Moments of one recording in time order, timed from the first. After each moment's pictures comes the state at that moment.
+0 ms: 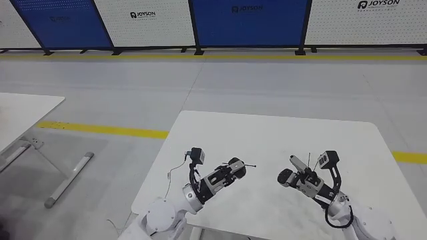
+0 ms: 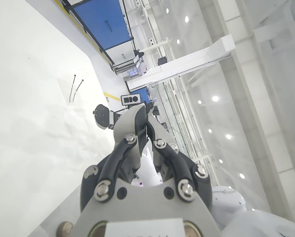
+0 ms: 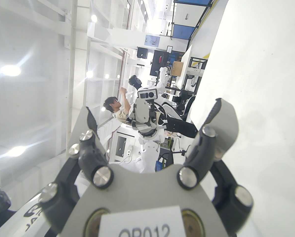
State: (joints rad) left arm 1.66 -1.14 -1.25 -1.90 -0.29 -0.23 -0.40; right arm -1.38 -1.09 1.18 -1.56 0.54 -0.19 0.72
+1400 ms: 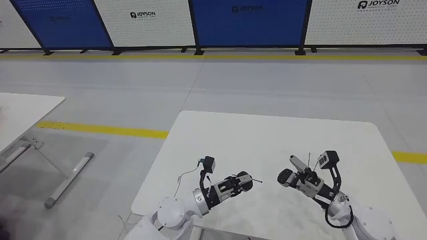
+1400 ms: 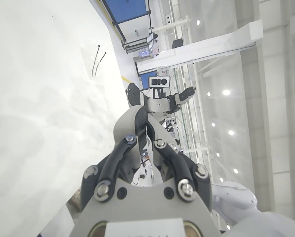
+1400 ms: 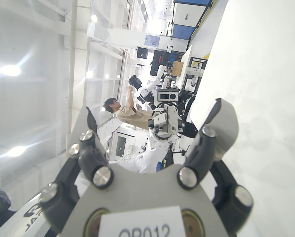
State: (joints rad) left arm 1.57 -1.14 -1.15 -1.71 -0.29 -0.22 -0.48; right arm -1.38 -1.09 1.18 -1.56 0.54 -0.19 0.72
